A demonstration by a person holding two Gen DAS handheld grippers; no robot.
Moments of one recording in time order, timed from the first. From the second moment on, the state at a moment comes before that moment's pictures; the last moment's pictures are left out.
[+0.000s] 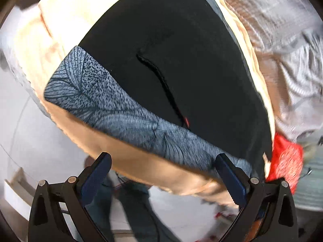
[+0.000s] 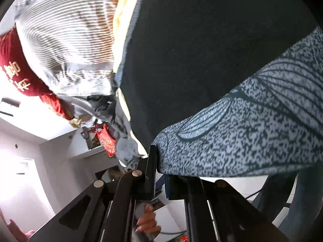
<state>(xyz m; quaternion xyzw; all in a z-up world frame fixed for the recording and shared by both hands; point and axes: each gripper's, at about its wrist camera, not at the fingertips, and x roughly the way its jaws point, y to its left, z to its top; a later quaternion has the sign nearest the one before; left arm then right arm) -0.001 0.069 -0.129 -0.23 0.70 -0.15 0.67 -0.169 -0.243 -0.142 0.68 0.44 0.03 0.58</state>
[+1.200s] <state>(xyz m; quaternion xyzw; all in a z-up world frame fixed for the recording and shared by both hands) 0.181 -0.078 -0.033 -0.05 0.58 -0.23 0.78 0.022 -0.363 -0.097 0.58 0.52 0.06 0.63</state>
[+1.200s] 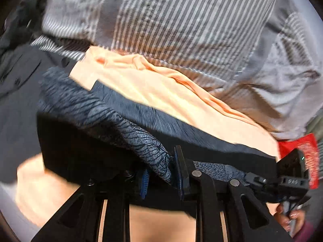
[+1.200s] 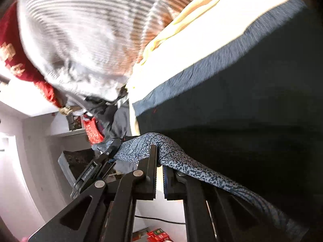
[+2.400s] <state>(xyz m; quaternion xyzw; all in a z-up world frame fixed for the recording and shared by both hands) 0.169 -0.159 -0.098 0.11 0.59 -0.08 0.79 0.064 -0.392 -0.129 0.42 0.60 0.05 0.67</state>
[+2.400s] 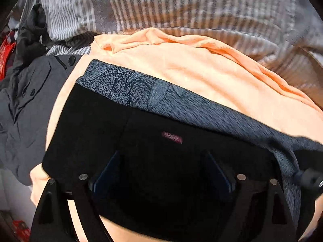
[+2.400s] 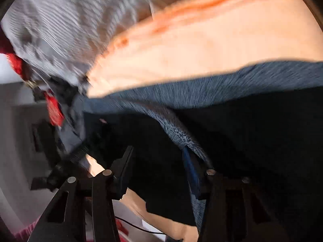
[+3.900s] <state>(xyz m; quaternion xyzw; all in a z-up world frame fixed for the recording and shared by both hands) -0.083 -0.314 -0.125 0.13 0.69 -0.41 0.58 -0.410 -0.394 -0.170 0.60 0.44 -0.25 0.62</state>
